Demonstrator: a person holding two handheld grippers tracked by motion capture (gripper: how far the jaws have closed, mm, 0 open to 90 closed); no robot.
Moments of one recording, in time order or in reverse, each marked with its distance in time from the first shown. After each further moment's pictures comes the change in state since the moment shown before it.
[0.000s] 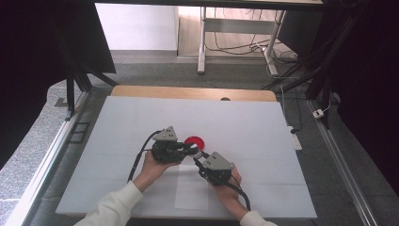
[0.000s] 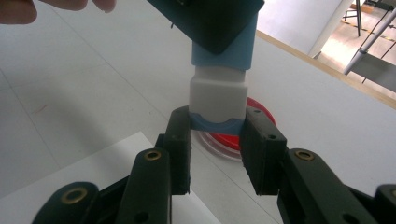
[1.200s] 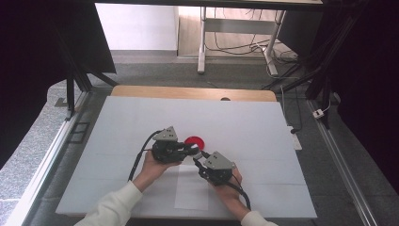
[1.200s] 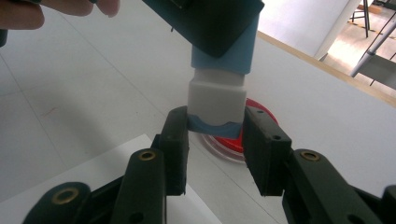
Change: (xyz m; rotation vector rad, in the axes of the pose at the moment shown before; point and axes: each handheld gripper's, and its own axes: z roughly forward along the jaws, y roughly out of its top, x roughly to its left) left arm -0.001 0.002 0.000 0.003 -0.010 0.004; right arm -0.003 0.001 -0.001 -0.011 0.029 0.007
